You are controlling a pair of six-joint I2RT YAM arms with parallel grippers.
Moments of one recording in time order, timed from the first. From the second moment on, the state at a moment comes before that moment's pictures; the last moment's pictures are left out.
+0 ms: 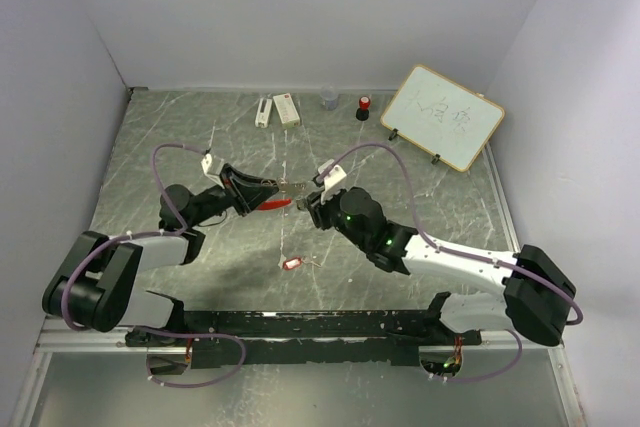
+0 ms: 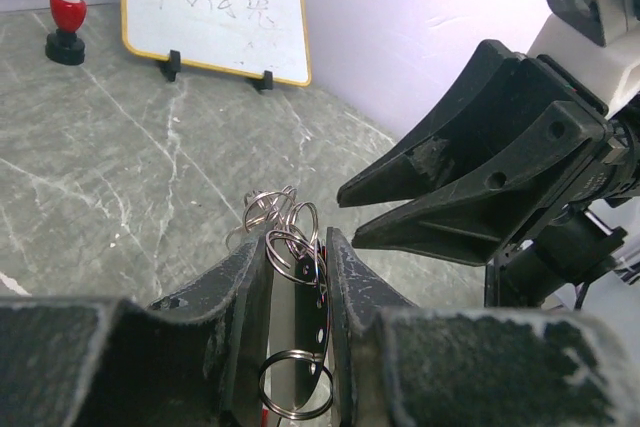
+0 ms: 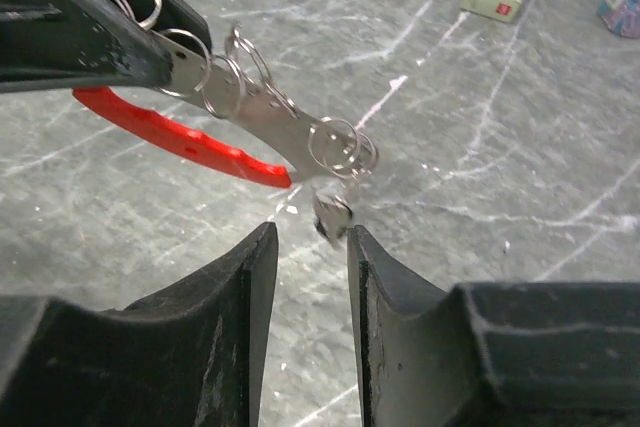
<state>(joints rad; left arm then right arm) -0.32 1.37 0.32 1.31 0.76 -0.60 0.97 1.24 0.66 0.34 0.26 0.03</state>
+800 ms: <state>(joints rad) -0.32 1.65 0.45 1.52 1.12 -0.70 0.96 1.14 0.63 0.36 0.19 -0.08</state>
